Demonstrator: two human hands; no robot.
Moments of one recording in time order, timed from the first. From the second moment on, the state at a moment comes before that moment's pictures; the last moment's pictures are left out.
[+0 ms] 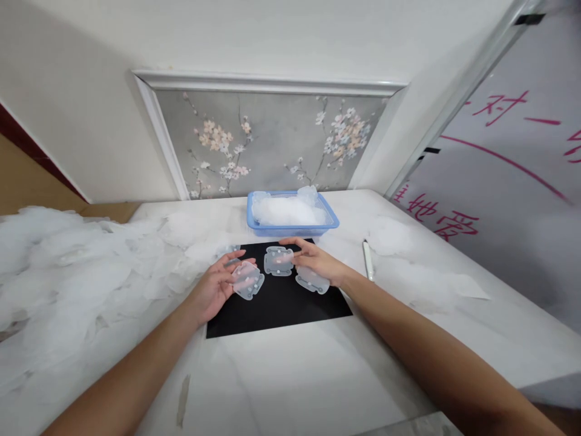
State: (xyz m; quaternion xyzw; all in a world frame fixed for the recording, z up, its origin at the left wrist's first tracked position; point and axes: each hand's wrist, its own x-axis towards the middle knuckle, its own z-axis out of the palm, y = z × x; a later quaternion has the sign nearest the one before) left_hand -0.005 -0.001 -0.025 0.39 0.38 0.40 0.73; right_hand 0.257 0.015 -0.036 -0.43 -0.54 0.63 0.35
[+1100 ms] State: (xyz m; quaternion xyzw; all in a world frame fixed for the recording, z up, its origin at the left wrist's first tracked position) left_hand 0.006 -0.012 -0.029 0.48 0.38 0.41 0.68; right_hand 0.187 0.008 -0.050 -0.46 -0.62 0.49 0.41
